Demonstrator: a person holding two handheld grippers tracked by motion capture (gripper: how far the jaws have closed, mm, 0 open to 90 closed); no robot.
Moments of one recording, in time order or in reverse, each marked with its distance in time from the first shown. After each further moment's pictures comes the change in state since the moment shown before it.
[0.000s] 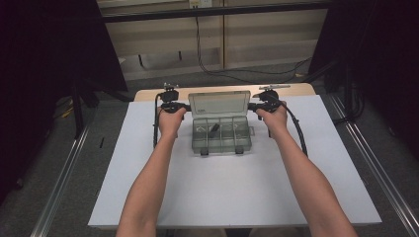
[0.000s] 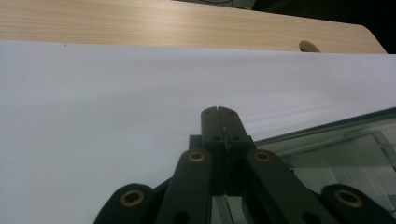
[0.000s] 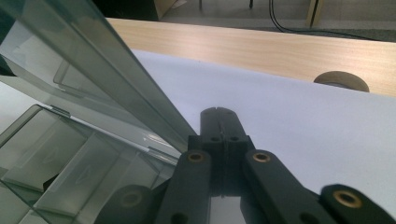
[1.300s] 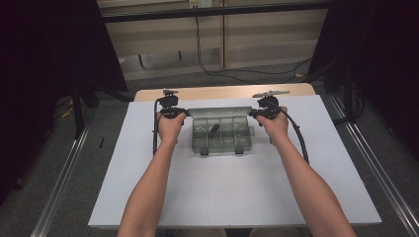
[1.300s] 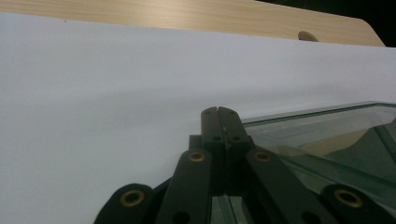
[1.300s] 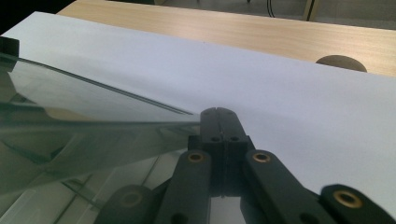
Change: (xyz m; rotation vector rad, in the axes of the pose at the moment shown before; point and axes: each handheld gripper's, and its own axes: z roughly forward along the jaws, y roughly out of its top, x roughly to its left) left arm -0.004 -0.017 -0.009 0.008 0.002 -0.013; right arm 0.012 -0.015 -0.012 0.021 -0.022 -0.035
